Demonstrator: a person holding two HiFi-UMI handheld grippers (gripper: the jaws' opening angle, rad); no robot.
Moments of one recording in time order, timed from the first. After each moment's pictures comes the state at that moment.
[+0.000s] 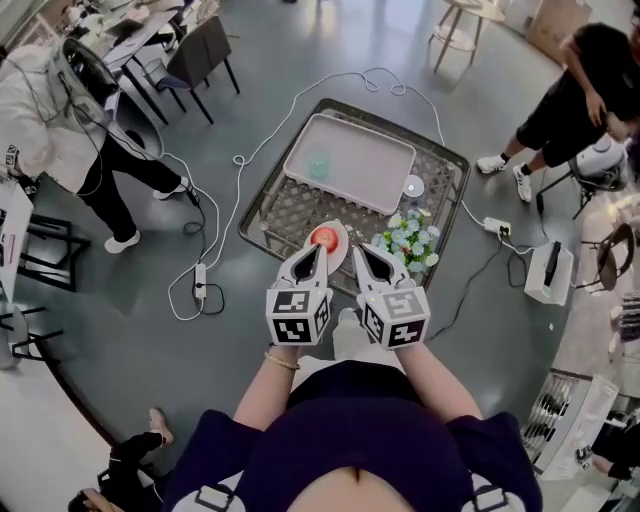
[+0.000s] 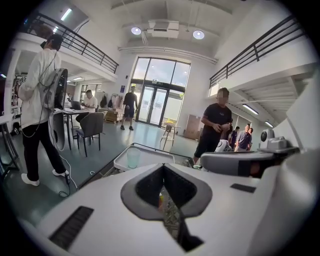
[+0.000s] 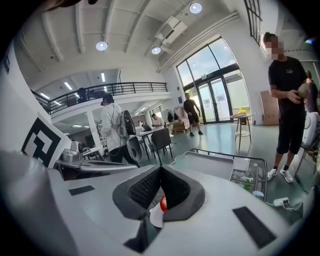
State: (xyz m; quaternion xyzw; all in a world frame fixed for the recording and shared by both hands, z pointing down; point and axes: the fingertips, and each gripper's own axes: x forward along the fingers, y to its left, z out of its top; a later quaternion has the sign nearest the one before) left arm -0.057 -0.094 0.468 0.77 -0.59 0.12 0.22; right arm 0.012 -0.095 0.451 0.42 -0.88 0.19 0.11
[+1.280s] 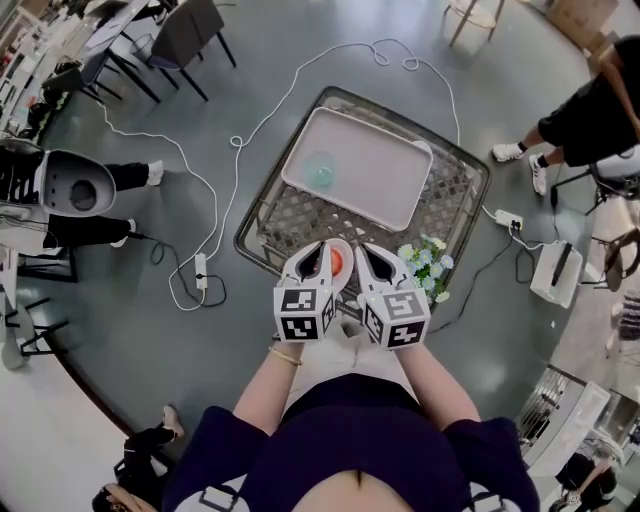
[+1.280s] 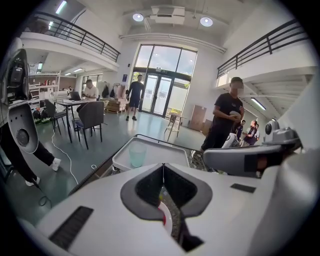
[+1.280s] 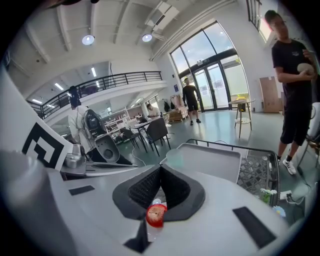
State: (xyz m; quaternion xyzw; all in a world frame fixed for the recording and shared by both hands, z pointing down) left arm -0.072 -0.196 0.524 0.75 -0.59 0.16 0.27; right arm -0.006 -0.197 0.499 0.41 -0.87 0.25 0.15
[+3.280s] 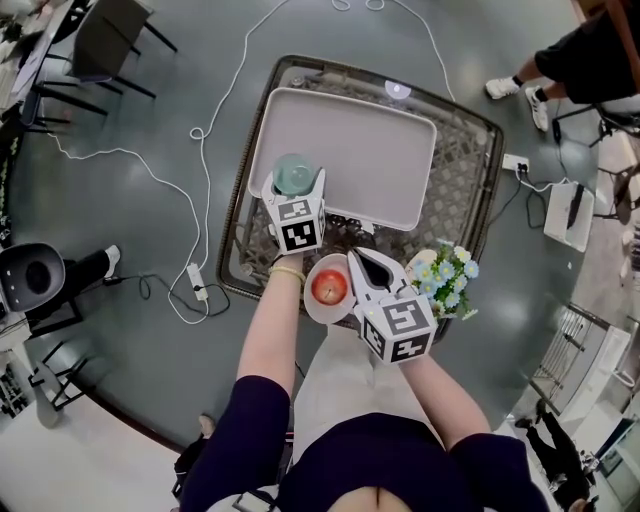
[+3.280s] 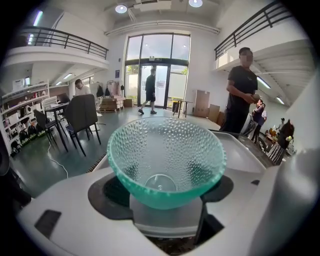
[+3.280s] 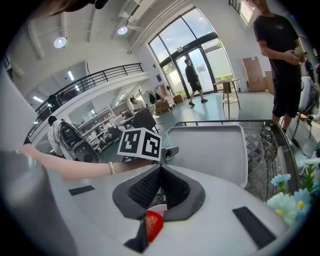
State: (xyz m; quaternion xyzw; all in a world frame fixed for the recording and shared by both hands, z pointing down) left arm -0.115 -0.420 0.705 0.74 -0.59 0.24 0.23; right arm -0.024 -0.253 0.590 0.44 -0.81 0.34 0.17
